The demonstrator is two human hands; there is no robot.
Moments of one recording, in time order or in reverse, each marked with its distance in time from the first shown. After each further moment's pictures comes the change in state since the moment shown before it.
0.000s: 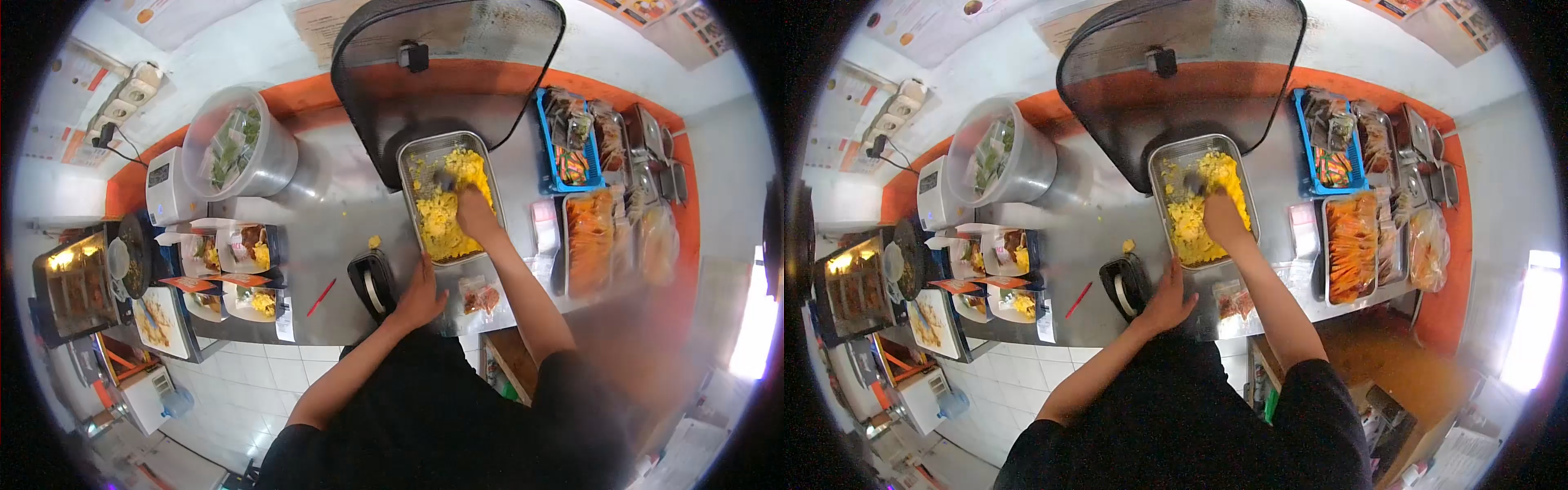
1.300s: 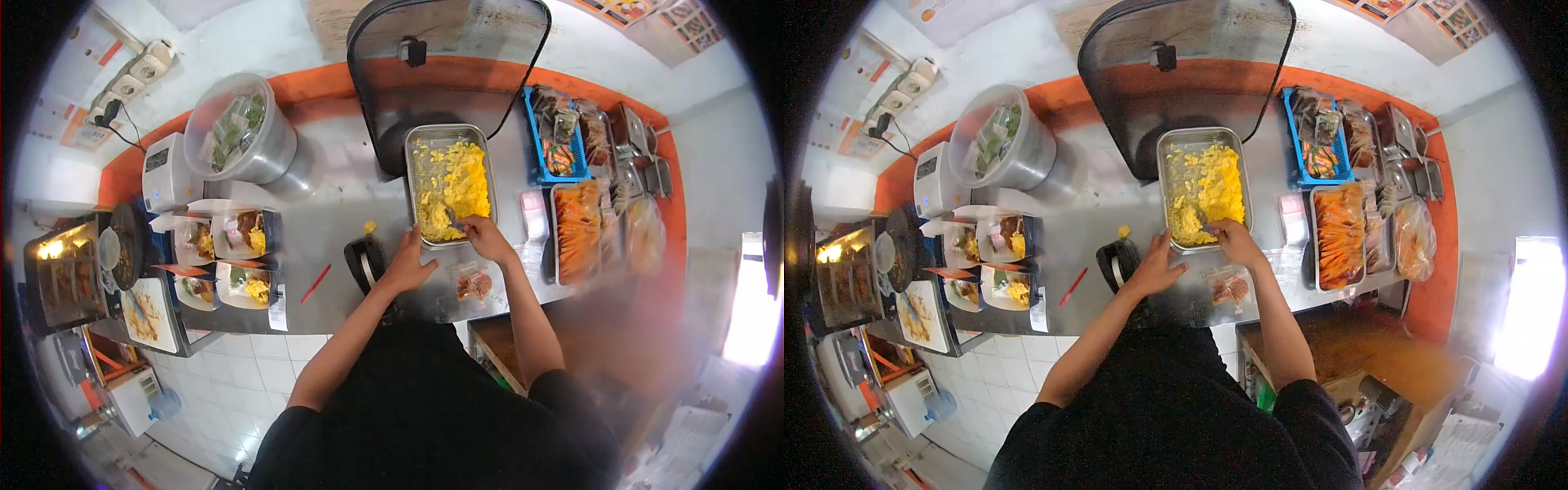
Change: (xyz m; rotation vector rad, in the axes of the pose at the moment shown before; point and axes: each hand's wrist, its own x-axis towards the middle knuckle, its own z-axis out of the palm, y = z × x) left_hand 0.019 -0.018 -0.023 -0.225 0.063 0.031; right_hand -0.101 0.018 -0.002 0.466 -0.120 0.027
